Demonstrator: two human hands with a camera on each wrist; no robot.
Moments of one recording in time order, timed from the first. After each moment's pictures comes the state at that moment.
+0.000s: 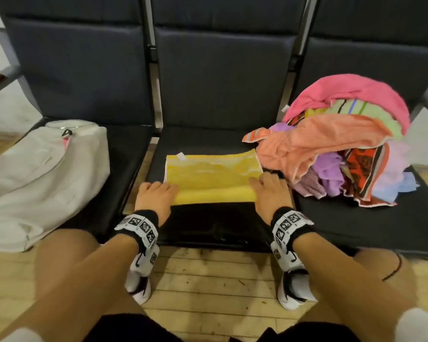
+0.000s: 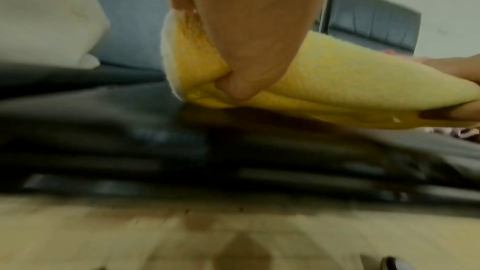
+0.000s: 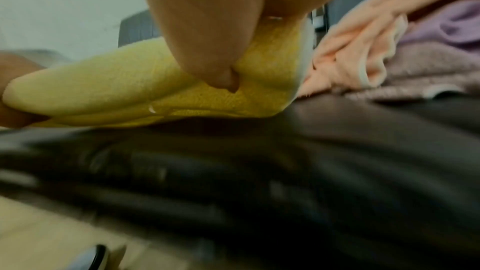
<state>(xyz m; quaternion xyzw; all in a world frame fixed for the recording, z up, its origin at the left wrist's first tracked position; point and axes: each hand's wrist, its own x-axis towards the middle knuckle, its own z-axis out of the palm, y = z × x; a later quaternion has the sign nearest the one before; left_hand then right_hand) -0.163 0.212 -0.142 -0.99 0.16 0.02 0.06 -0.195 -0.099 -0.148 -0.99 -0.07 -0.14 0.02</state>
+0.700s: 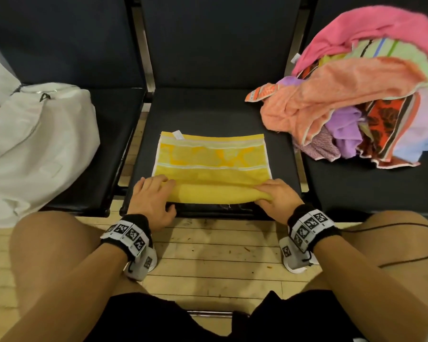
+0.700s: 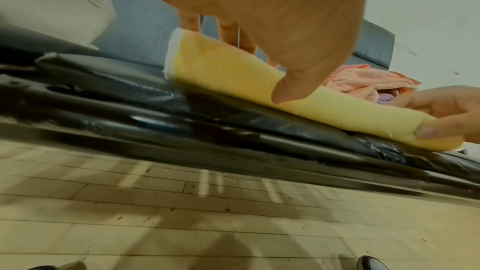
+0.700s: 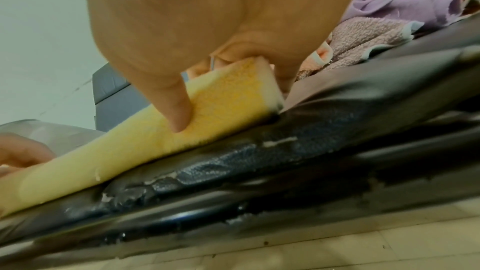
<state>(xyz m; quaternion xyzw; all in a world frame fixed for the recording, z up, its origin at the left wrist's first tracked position) -0.213 0.235 -0.219 -0.98 0.19 0.03 -0.05 -0.247 -0.125 -0.225 -0.96 -0.08 0.08 0.24</state>
